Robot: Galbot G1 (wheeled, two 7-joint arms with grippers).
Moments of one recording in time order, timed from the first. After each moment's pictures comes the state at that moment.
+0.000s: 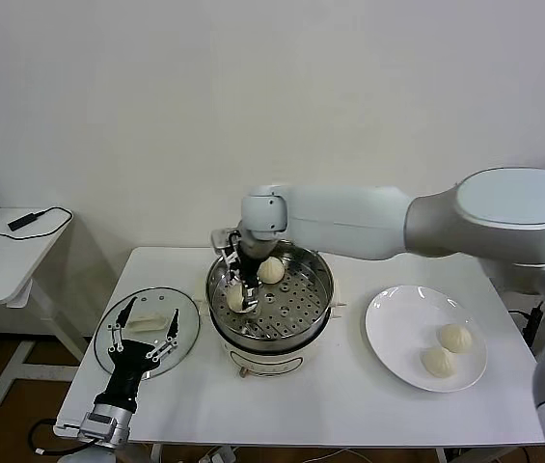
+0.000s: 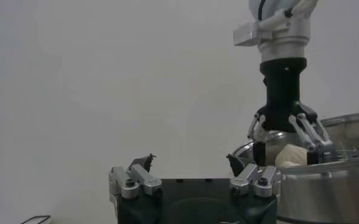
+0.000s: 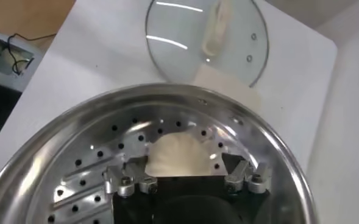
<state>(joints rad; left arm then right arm) 1.55 -1.29 -0.56 -1.99 0.03 -0.22 0.01 0.67 1.33 -1.47 1.23 0.66 -0.36 -0.90</state>
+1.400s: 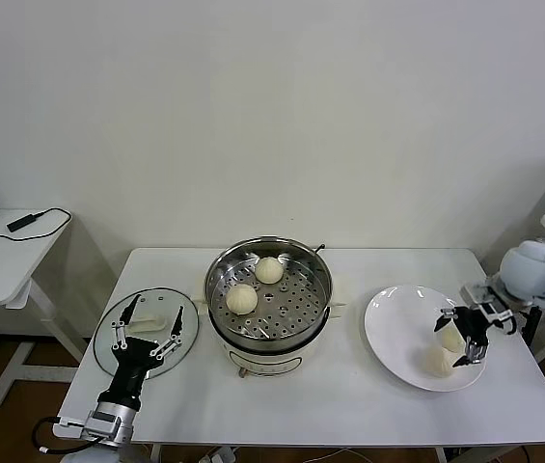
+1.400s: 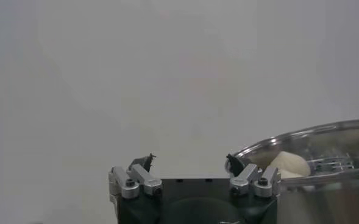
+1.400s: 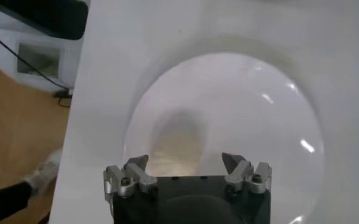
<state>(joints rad) 1.55 -1.30 -0.55 -2.01 0.04 -0.21 0.00 0.23 0.44 -1.19 1.33 0.14 -0.01 -1.10</state>
